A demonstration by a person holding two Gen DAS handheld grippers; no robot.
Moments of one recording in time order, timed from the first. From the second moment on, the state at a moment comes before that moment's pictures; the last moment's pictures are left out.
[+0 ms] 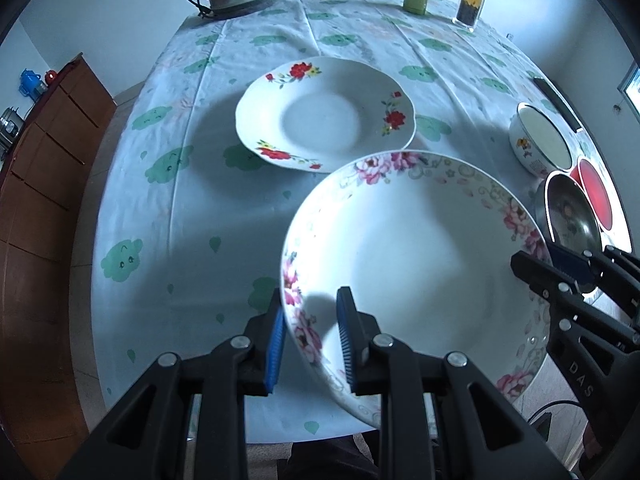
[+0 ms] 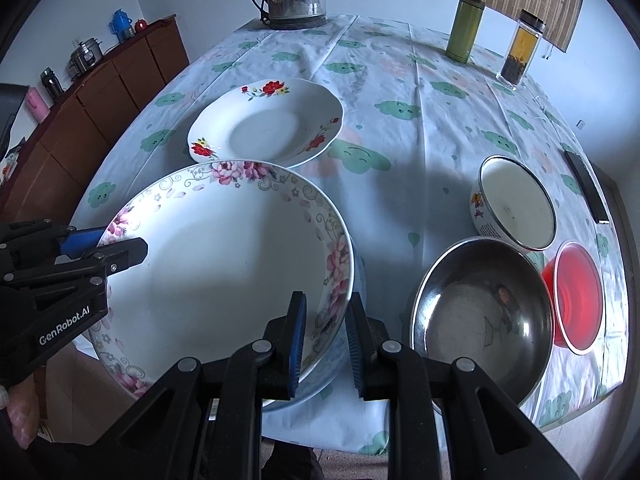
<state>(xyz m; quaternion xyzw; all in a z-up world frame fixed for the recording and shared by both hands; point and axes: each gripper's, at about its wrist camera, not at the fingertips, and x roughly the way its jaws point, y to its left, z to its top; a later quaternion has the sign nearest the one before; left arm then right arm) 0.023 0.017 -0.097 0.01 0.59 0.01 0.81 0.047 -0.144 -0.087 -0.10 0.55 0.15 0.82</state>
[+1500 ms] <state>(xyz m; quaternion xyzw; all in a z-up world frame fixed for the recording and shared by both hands) 0.027 0.014 -0.116 0.01 0.61 0.00 0.79 0.050 -0.144 -0.110 -0.11 0.57 0.14 0.81</state>
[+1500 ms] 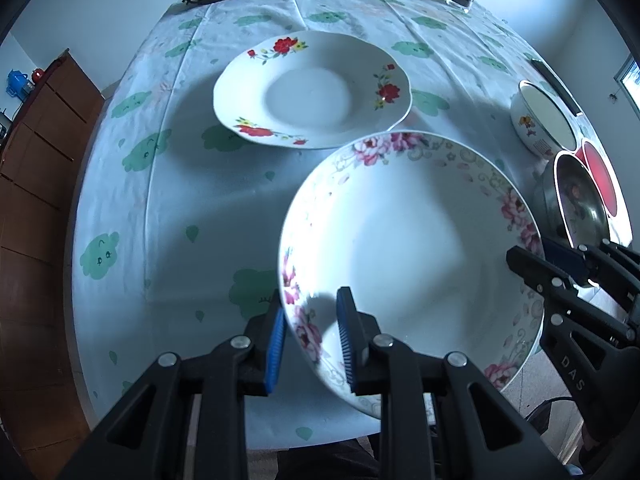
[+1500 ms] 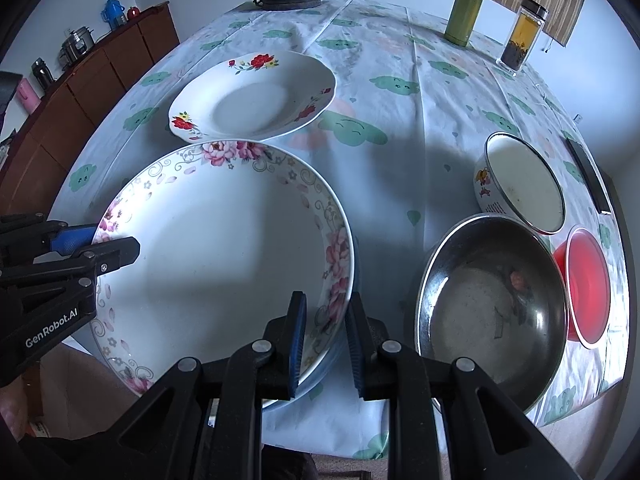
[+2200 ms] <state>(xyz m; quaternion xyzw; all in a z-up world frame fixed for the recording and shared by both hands) 0.030 0.013 -0.127 0.01 0.63 0.00 0.78 0.053 -0.144 -0.111 -0.12 0.57 0.14 0.80</state>
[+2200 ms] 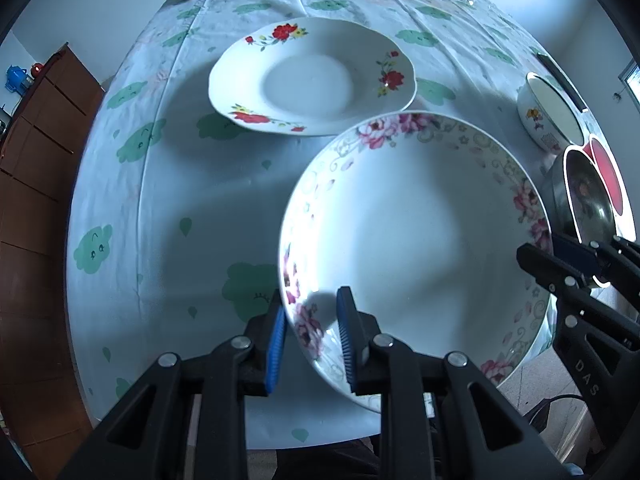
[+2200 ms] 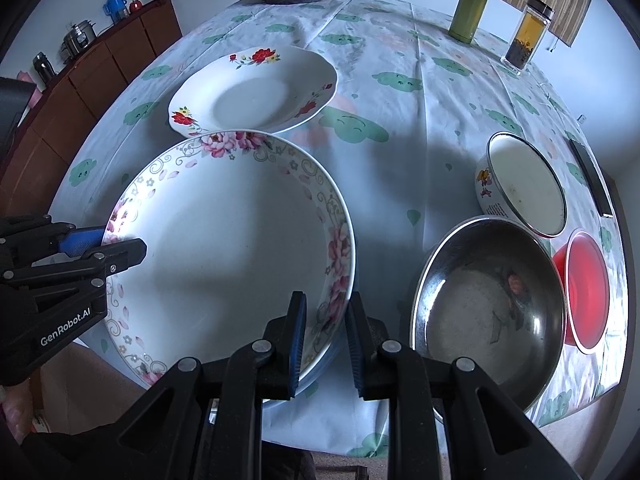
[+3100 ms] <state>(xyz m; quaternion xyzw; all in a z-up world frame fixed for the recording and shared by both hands) 0.031 0.009 -0.131 0.02 0.63 0.01 0.78 0.055 -0.147 -0.112 -0.12 0.59 0.14 0.79</state>
